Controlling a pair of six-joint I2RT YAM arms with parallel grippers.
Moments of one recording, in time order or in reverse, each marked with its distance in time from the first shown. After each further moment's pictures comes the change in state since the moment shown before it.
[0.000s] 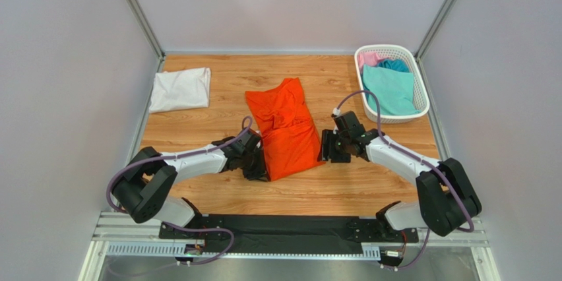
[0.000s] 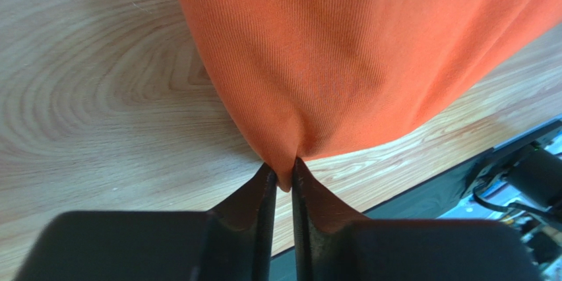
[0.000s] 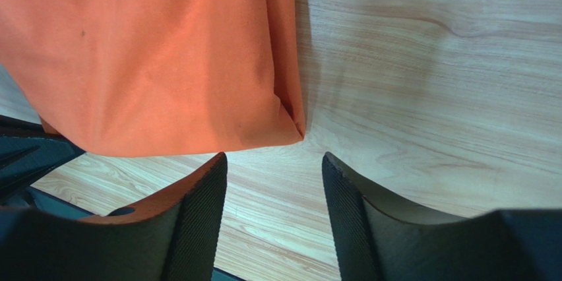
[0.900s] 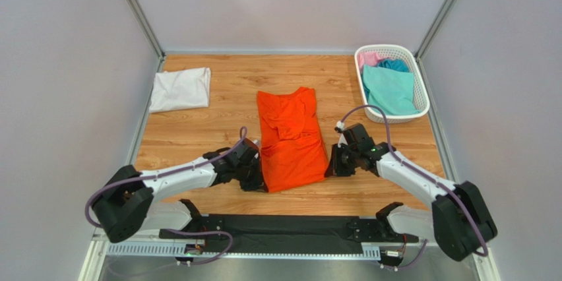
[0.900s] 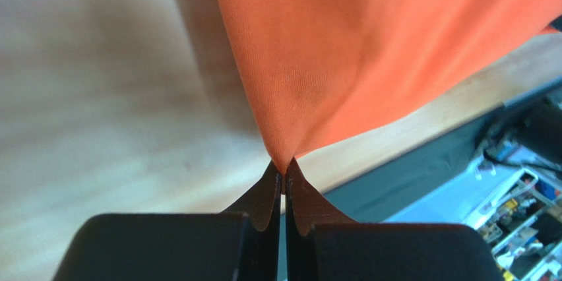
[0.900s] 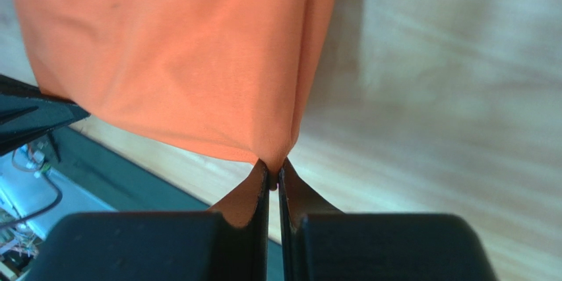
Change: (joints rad) left arm -0.082 -0.139 -0.085 -0.029 -0.001 -0.053; right arm -0.004 -0.116 -0.141 -0.005 -0.149 0.001
